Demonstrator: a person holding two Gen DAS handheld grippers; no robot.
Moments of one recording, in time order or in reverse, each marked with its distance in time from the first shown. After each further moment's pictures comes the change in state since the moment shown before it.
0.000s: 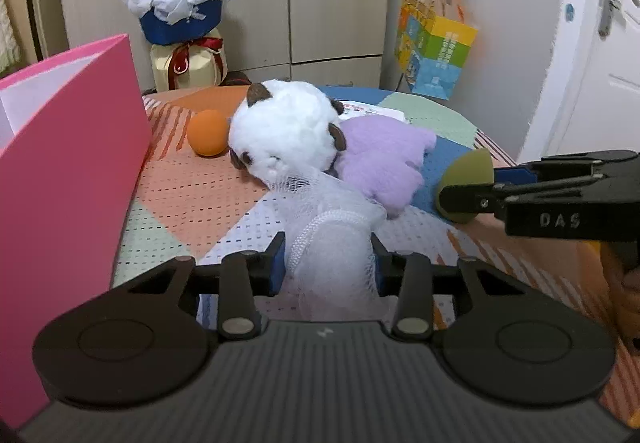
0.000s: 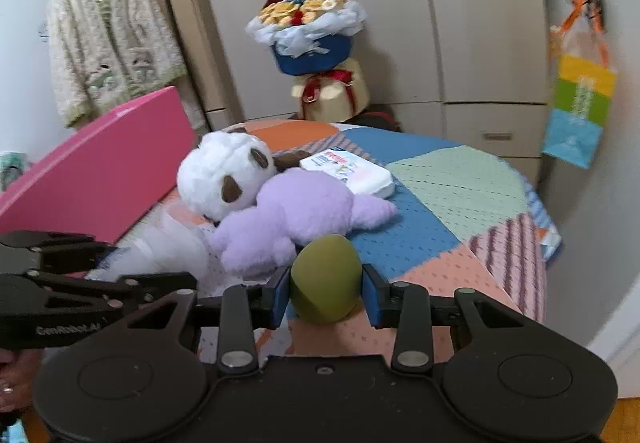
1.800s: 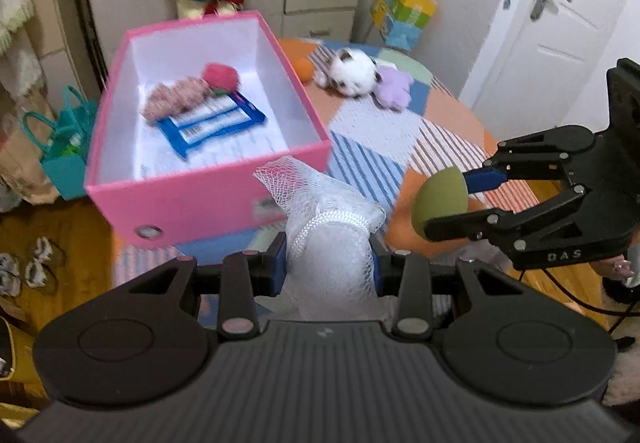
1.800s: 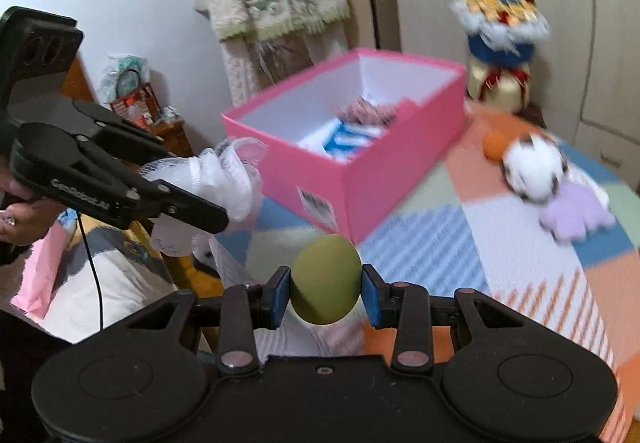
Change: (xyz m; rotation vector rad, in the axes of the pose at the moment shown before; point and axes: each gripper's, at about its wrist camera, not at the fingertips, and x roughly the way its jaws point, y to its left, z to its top) left arm -0.239 0.160 -0.017 0.004 0.208 -0.176; right arm -0.114 0.252 0.010 -0.236 0.174 0.290
